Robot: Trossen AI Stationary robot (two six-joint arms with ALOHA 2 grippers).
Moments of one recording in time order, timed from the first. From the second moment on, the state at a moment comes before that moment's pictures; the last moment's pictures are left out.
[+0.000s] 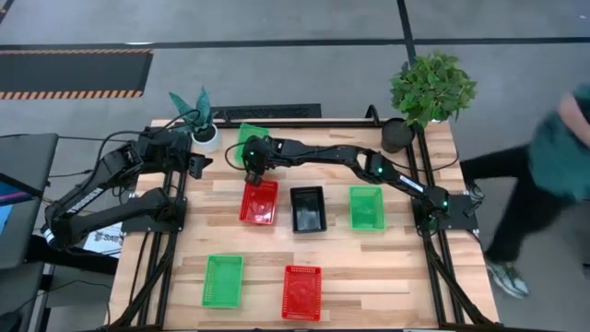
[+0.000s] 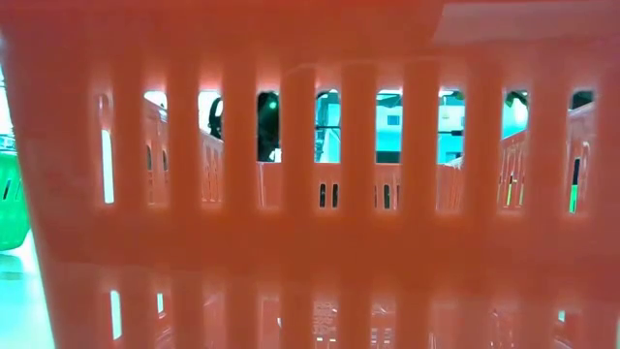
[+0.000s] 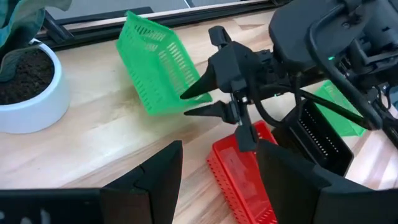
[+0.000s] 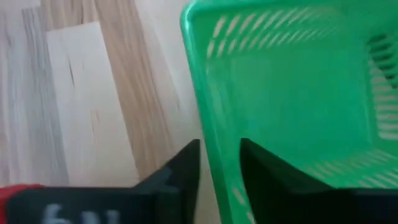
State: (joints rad) left arm 0.65 0.55 0.79 -0.91 0.09 -0.52; right arm -0.25 2.61 2.33 -0.54 0.12 0.04
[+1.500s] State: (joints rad) left arm 0.65 0.55 0.79 -0.90 0.07 -0.59; right arm 0.16 1.67 2.33 -1.57 0.41 0.35
